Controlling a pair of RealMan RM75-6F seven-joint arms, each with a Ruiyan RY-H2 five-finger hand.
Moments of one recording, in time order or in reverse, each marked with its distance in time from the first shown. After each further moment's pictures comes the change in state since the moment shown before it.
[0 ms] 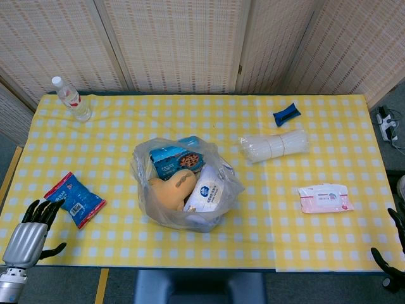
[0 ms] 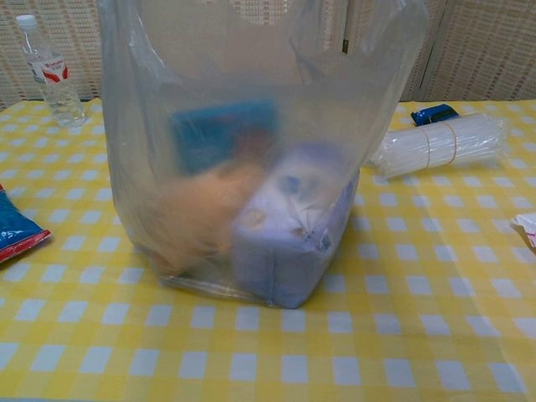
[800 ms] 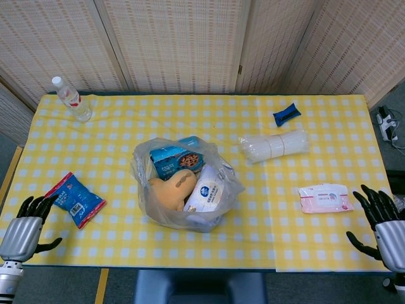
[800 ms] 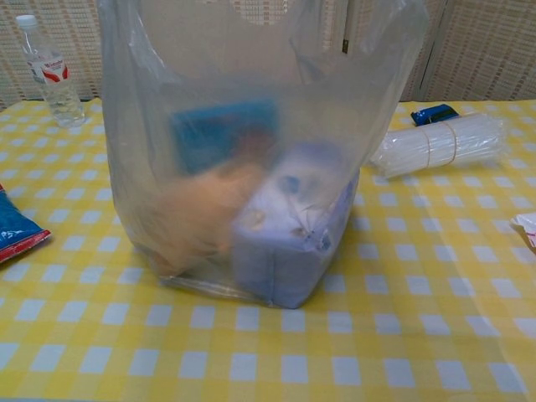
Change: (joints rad) left arm -0.025 0.027 -0.024 -0.014 -0.085 -0.049 -0.018; right arm 0.175 0.029 0.020 -0.018 -0.018 -0.208 0.056
